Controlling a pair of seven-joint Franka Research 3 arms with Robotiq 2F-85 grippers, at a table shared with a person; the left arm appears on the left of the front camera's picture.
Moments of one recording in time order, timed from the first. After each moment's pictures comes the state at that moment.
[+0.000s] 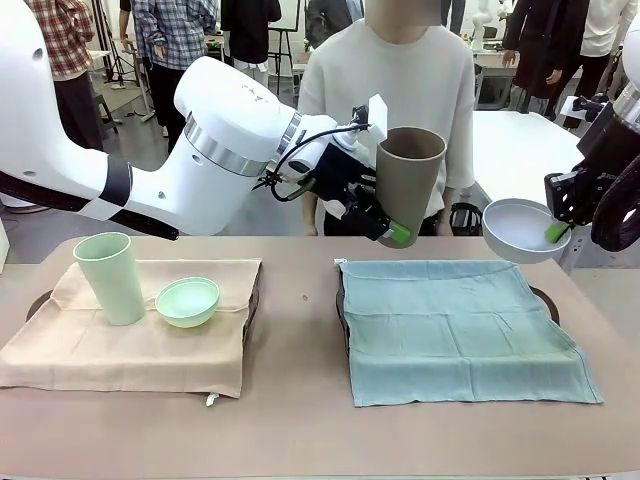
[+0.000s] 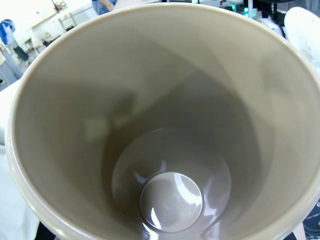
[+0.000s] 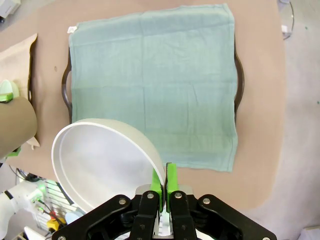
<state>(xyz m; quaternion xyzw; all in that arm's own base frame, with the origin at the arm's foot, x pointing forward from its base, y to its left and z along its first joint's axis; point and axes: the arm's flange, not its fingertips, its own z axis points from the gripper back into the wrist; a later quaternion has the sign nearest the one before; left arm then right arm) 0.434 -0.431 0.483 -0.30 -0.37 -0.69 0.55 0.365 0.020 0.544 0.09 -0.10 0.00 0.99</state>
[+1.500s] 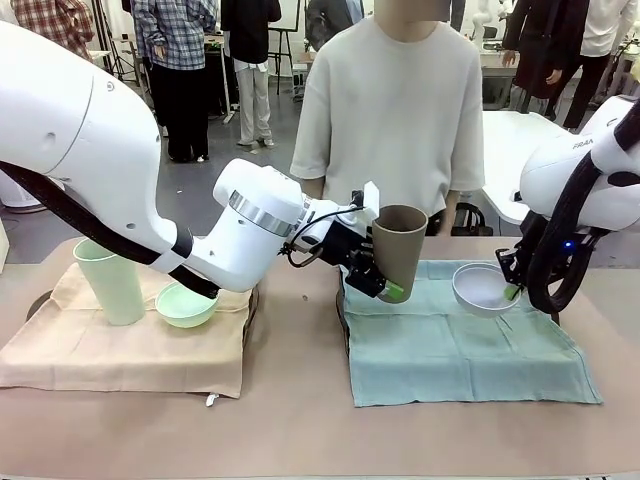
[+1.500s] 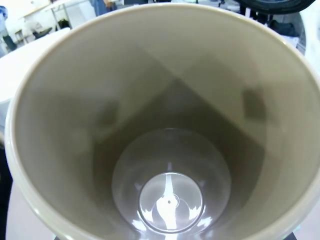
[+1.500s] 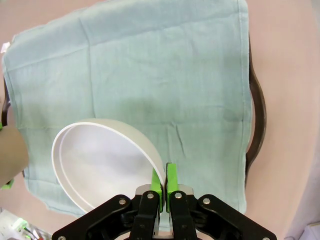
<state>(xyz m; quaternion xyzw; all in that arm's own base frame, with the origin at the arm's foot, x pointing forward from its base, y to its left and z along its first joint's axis) 0.488 -0.444 0.333 -0.35 -0.34 -0.66 0.57 0.441 0.020 0.384 0.07 -0.07 -0.03 0.99</state>
